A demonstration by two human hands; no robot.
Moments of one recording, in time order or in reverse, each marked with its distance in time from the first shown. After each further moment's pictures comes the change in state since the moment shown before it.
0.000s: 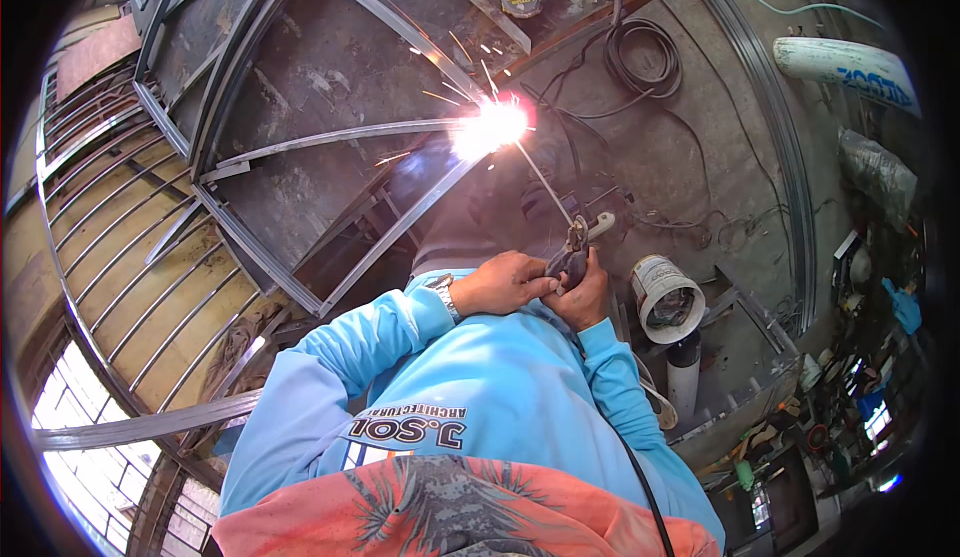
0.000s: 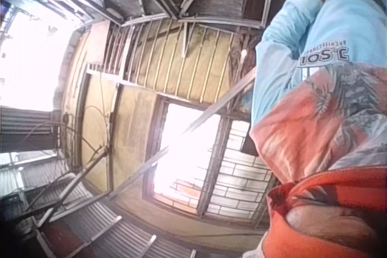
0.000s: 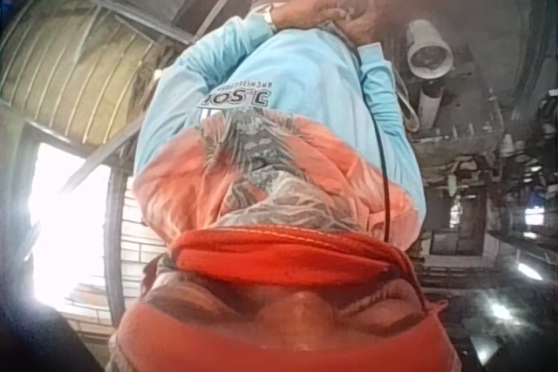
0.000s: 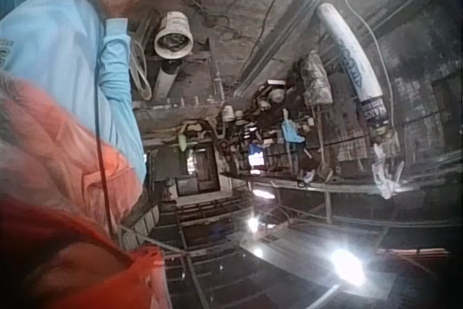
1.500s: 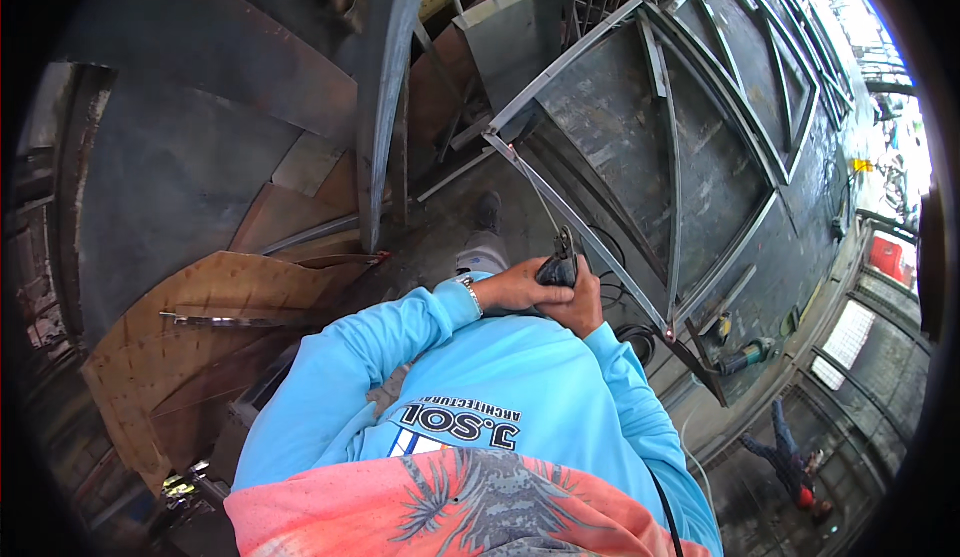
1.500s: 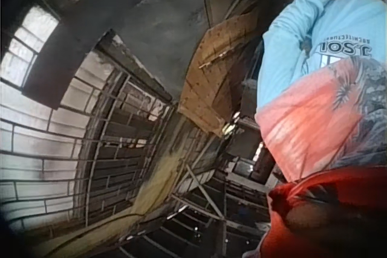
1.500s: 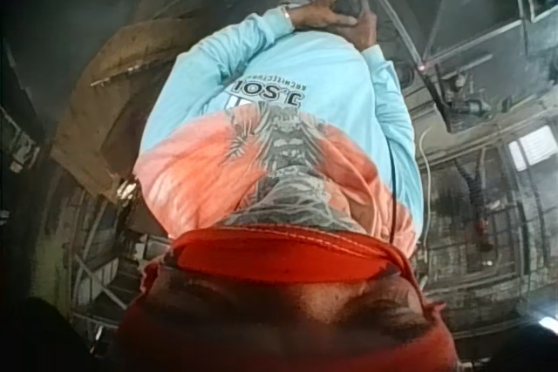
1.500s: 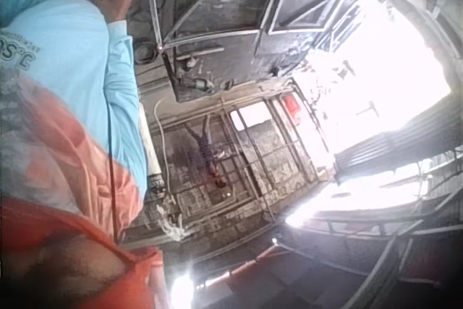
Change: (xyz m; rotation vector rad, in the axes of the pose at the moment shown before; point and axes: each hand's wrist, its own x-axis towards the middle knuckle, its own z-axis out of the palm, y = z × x) left_hand -0.192 -0.118 0.111 -1.049 1.237 0.614; right_hand -0.044 -0.159 0.195 -0.572 -1.349 -0.781
